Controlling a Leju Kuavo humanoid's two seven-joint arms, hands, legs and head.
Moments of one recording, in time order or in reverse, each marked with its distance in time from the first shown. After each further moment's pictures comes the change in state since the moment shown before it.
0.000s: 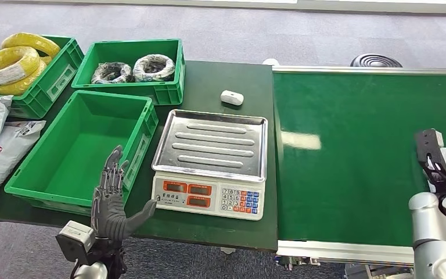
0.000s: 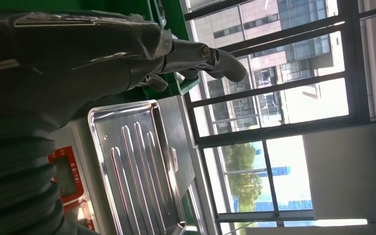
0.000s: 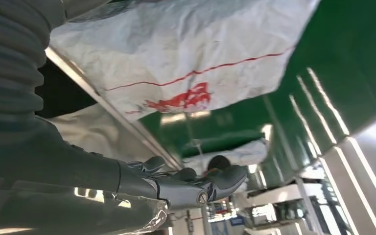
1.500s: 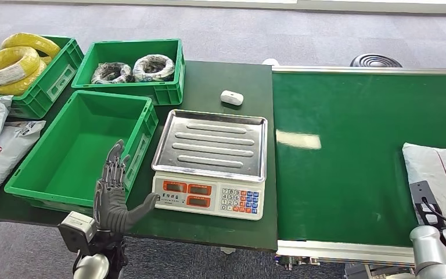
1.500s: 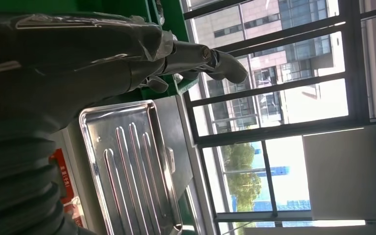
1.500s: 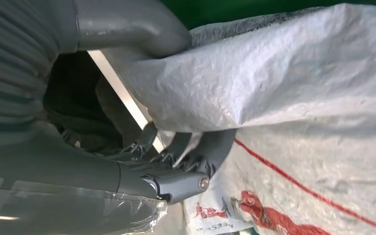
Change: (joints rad) left arm -0.051 0.010 -0.010 0.036 0.027 0.009 0.013; right arm 0.075 -0.008 -0.173 0.199 -0.003 0.238 0.145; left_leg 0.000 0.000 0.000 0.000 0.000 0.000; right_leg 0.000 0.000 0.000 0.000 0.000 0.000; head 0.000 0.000
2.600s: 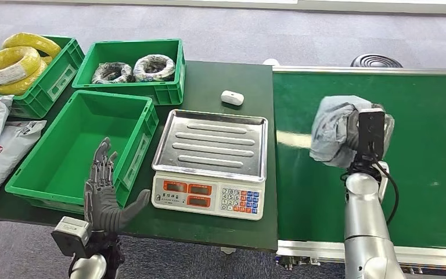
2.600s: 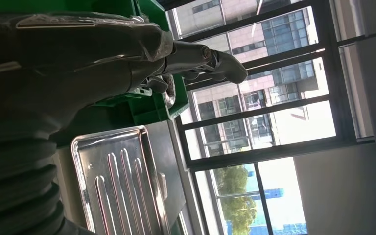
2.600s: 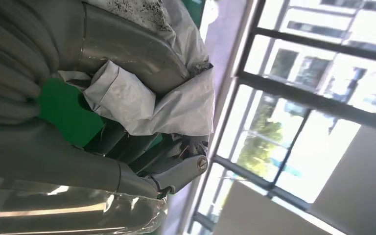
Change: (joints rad) left arm 0.002 0.000 0.020 -0.021 -0.032 0.066 -0.043; right arm -0.019 0.373 0.395 -0.627 -0.635 -0.138 -0.730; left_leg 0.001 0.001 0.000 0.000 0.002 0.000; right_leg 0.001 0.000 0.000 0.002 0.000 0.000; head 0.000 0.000
